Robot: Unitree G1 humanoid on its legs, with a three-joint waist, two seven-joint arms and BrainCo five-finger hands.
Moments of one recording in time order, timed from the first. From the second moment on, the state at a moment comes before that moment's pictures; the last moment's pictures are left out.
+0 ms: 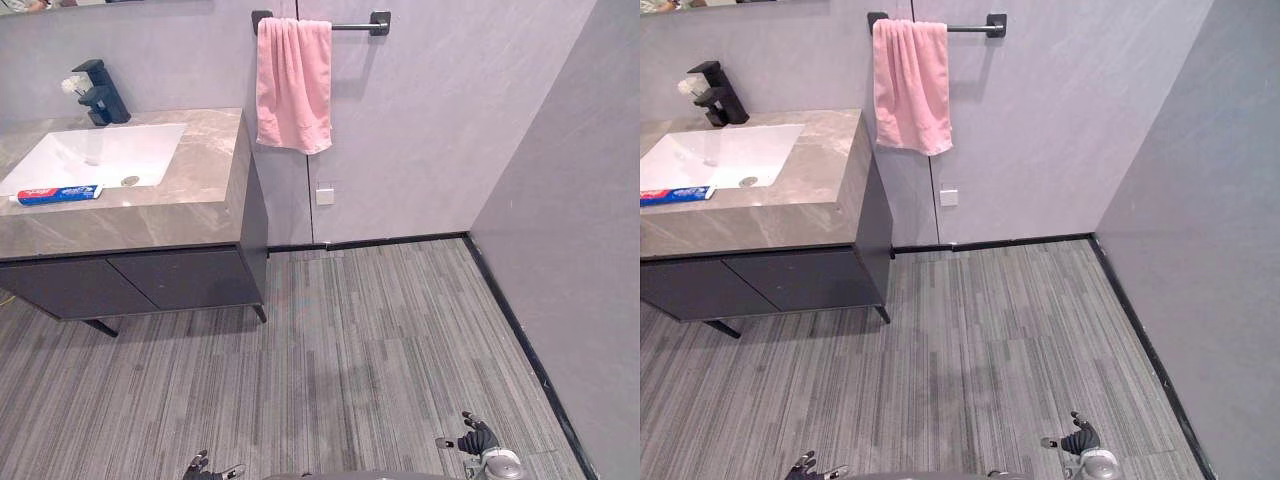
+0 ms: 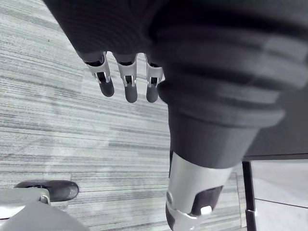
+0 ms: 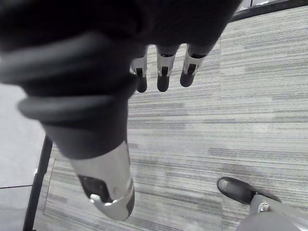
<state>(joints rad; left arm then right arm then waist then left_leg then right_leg) 0.24 0.16 0.25 1.01 -0.01 -0.16 0.04 0.05 -0.21 -0.12 1.01 -0.17 -0.07 -0.04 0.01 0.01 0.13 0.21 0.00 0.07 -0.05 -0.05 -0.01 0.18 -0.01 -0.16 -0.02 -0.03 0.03</state>
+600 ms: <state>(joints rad) 0.25 0.16 0.24 1.01 -0.01 -0.16 0.02 0.05 -0.22 -0.19 1.04 -0.13 -0.06 -0.04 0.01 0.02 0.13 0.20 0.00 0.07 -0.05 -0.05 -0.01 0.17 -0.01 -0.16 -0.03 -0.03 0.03</state>
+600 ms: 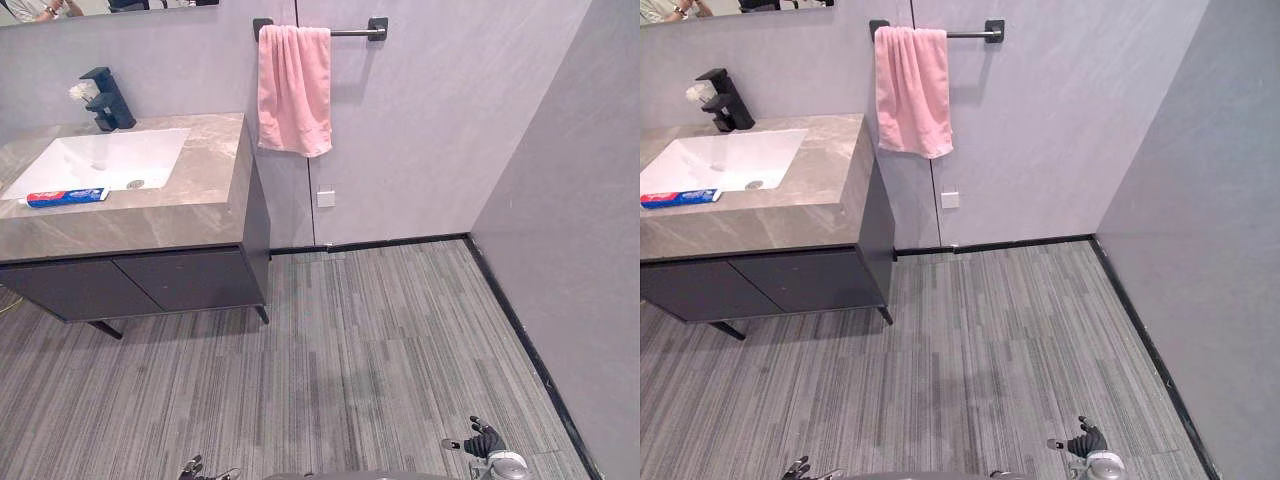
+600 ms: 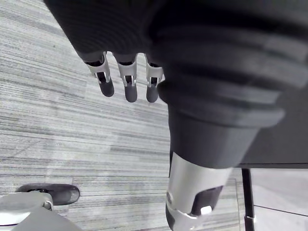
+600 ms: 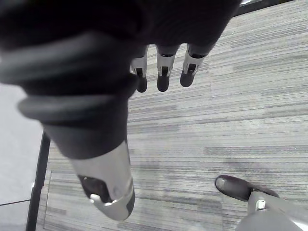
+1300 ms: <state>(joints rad) 0.23 0.13 0.19 1.01 -0.03 -0.16 0.02 0.04 -0.17 -0.22 1.04 -0.05 -0.03 -0.04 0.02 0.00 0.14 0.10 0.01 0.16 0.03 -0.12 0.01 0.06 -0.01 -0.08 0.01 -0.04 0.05</state>
